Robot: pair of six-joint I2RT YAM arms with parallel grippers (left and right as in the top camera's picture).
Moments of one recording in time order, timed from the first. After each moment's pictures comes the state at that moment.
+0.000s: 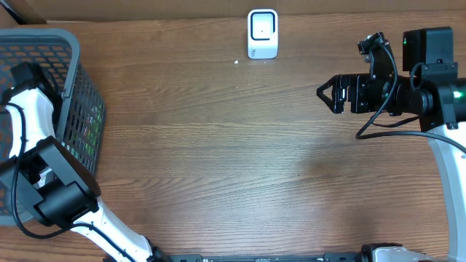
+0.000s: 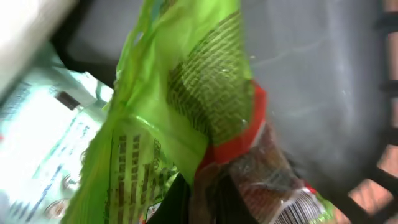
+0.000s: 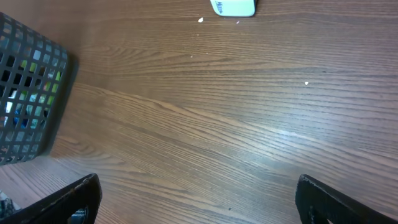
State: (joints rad) left arm 0.56 2.07 1.70 -0.98 -0.06 -0.65; right arm 0.06 1.43 1.61 -1.17 -0.49 0.03
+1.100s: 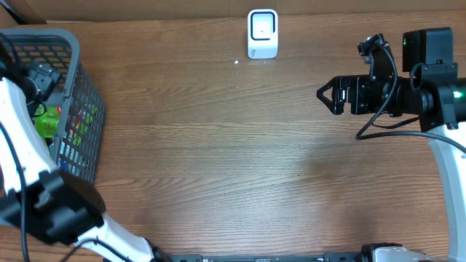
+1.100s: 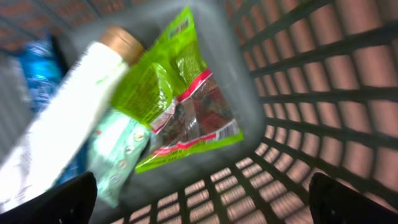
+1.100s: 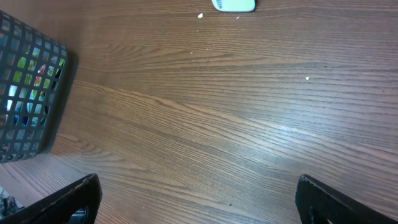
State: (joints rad) left arm 0.56 1.96 1.98 -1.20 -0.08 -0.60; right arm 0.06 1.43 1.61 -1.18 -0.49 0.03
